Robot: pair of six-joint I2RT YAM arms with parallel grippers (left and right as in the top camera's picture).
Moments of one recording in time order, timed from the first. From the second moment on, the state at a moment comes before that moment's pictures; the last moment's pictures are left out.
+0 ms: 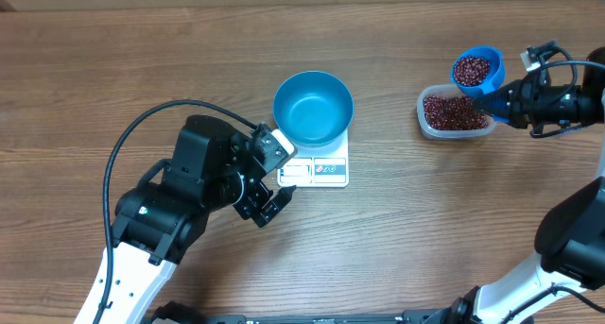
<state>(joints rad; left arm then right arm) -0.42 1.09 1.10 -0.87 0.28 0.38 -0.45 1.91 1.78 -1.62 -0.97 -0.40</state>
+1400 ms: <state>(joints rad) -0.40 1.23 1.10 -0.82 0.25 0.37 -0.45 1.91 1.78 -1.62 -0.97 -0.40</state>
